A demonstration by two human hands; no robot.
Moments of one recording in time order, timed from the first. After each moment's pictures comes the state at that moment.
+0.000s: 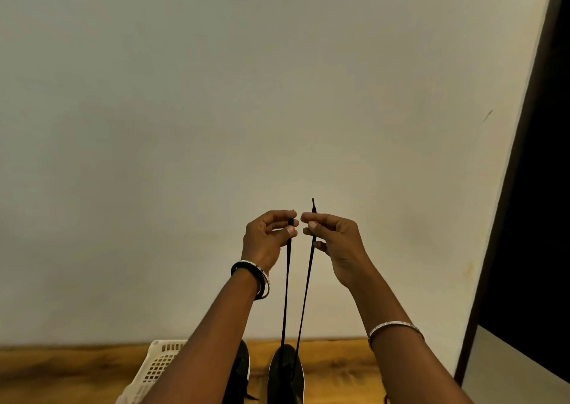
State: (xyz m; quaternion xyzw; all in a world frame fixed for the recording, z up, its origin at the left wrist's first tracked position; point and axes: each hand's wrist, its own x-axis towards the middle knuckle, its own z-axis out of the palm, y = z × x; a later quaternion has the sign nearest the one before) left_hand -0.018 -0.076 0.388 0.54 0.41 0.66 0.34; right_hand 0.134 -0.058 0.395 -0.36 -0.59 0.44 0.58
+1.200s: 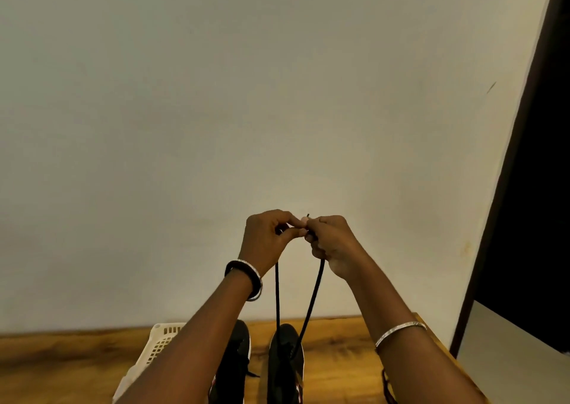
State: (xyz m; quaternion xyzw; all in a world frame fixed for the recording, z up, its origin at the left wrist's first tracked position) left_hand -0.015 -0.066 0.364 0.70 0.42 0.57 0.06; right_hand 0.131 -0.051 0.380 -0.47 -0.54 0.48 0.51
